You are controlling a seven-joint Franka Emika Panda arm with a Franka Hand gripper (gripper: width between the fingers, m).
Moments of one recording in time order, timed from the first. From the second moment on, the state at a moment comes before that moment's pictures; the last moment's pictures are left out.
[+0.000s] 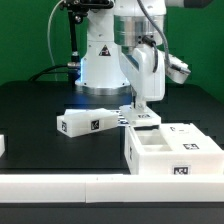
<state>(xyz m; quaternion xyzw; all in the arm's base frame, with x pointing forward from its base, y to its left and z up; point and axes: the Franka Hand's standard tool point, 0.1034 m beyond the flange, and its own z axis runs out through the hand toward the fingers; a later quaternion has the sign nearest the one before) 0.473 0.036 0.069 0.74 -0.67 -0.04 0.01</state>
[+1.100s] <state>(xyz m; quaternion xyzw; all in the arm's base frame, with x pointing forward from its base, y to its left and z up) 0.493 0.017 0.090 0.74 -0.67 -0.04 -0.01</state>
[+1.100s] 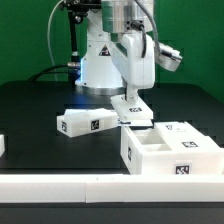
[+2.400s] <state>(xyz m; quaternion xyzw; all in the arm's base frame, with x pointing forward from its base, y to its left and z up) 0.474 0.015 0.088 0.74 -0.67 -0.08 0.00</state>
